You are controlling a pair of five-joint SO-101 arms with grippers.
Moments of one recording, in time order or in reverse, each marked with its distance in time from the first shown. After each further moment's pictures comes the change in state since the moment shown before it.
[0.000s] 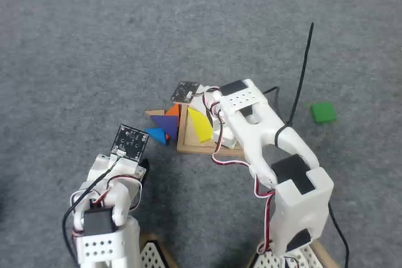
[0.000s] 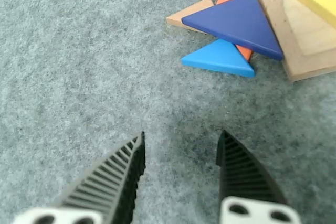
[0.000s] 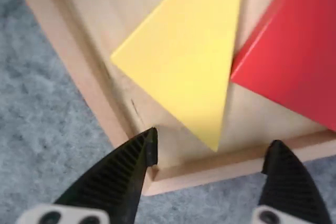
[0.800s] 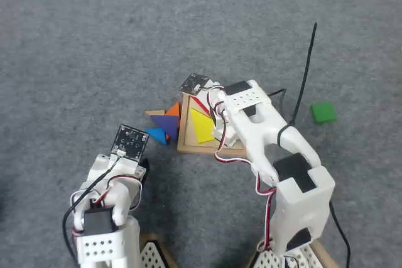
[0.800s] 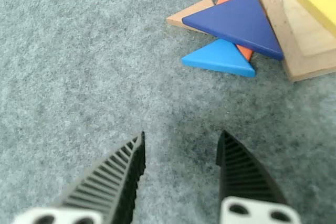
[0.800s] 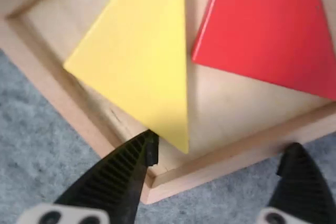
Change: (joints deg) left arm 0.0 0.0 0.0 0.0 0.0; right arm 1.1 -0.3 1.1 -2.5 -9.7
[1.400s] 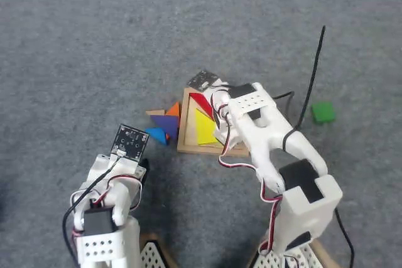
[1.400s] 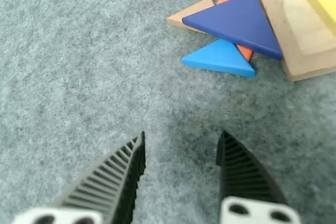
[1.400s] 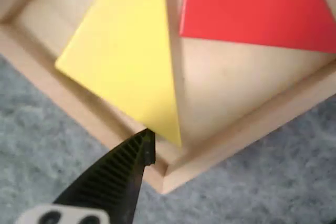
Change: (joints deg) left arm 0.0 0.0 0.0 0.0 0.0; right arm 0.4 -6.4 4.5 -0.8 -10.3
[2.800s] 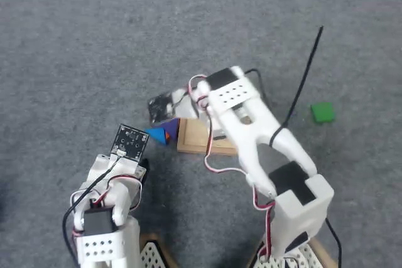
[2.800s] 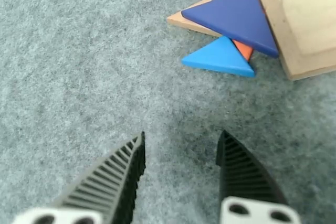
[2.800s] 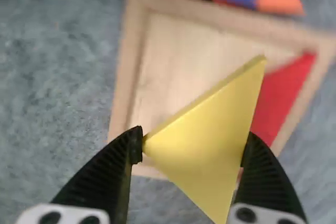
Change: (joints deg) left arm 0.0 0.0 0.0 0.0 0.0; right arm -7.9 0.8 -16.9 11.5 51.3
